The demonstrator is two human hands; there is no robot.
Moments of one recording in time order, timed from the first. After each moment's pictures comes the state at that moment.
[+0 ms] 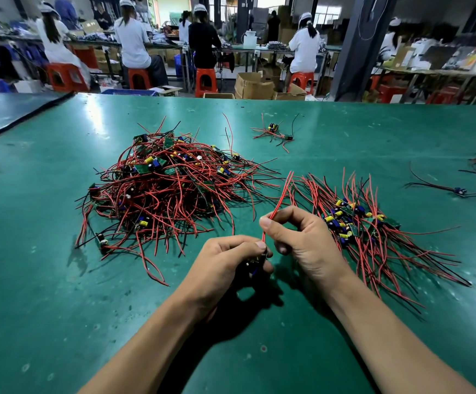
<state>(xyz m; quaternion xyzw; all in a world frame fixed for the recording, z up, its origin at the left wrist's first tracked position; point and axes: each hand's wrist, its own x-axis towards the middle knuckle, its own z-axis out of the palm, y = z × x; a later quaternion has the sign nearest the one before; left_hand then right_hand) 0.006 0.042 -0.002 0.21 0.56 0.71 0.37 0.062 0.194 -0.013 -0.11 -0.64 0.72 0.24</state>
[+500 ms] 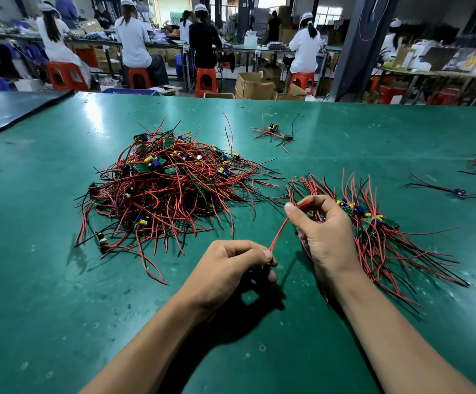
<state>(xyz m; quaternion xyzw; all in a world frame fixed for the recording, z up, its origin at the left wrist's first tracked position) 0.010 0.043 -0.001 0.25 0.60 0.67 0.37 0.061 0.219 -0.015 -0.20 -0.65 0.62 0.40</state>
